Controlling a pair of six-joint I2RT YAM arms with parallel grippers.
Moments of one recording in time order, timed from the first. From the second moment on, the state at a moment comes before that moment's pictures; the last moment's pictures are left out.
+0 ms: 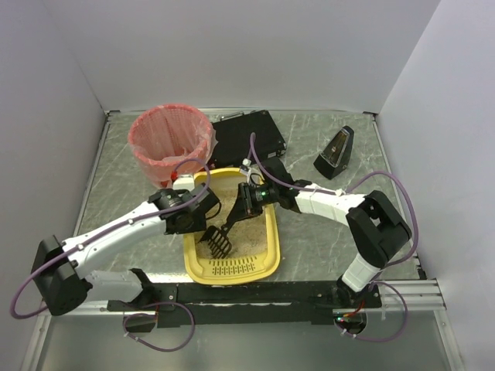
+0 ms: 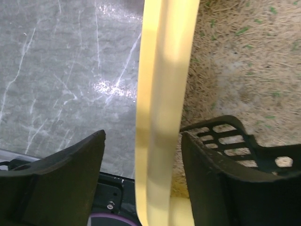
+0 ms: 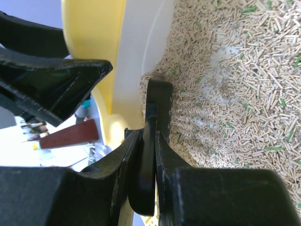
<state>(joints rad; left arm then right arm) -0.86 1.25 1.00 -1.09 -0.53 -0.97 0.68 1.64 0.96 -0.03 -0.77 0.69</state>
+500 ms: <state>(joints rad) -0.86 1.13 1.00 -1.01 -0.51 -0.97 0.62 1.59 0.90 0.03 -0.73 0.78</state>
